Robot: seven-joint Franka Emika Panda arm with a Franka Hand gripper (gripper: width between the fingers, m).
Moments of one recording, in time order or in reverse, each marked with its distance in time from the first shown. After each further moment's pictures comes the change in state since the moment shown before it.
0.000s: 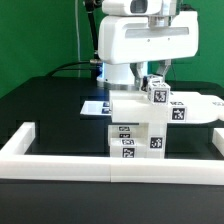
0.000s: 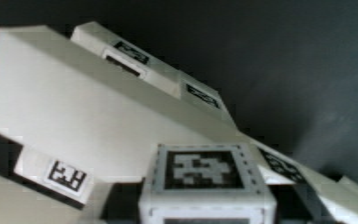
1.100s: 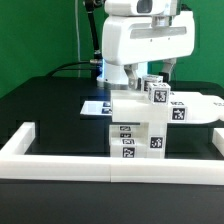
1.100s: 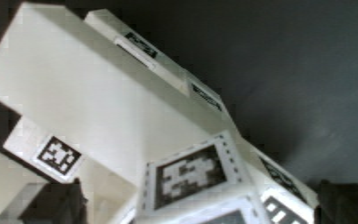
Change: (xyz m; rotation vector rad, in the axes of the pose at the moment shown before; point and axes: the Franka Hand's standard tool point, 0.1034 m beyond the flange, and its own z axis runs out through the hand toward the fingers) arm 0.000 0.000 0.000 -0.001 0.000 -0.243
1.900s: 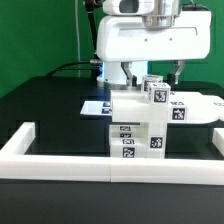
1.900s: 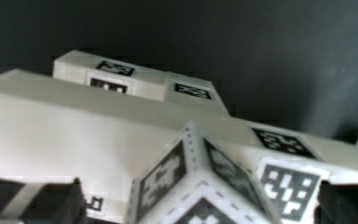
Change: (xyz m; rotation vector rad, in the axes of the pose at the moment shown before) arm 0.003 -0.003 0.000 0.008 0.006 0.427
